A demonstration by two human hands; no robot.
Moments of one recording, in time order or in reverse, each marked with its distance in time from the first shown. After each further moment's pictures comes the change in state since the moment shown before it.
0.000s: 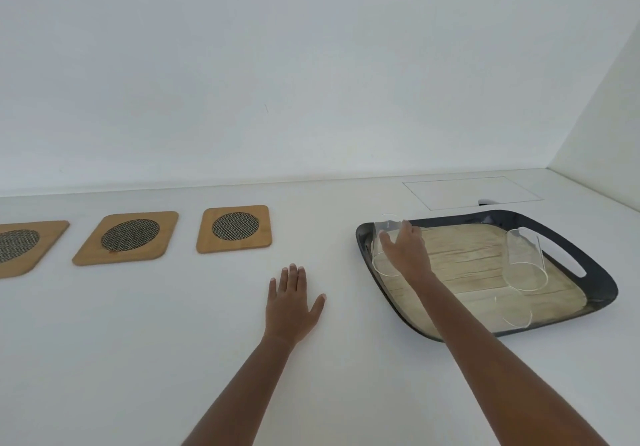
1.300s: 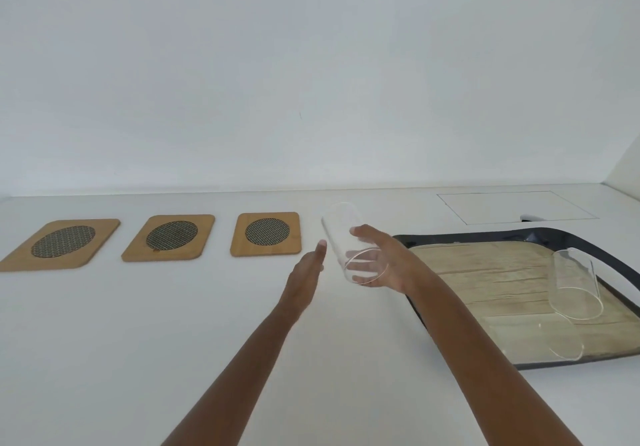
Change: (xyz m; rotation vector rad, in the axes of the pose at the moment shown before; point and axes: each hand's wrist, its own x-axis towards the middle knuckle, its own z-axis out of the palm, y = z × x) left_hand 0.004 0.000 -0.084 -1.154 -0.025 -0.262; right_hand -0.034 -0.071 0.003 0.818 -0.750 0.224
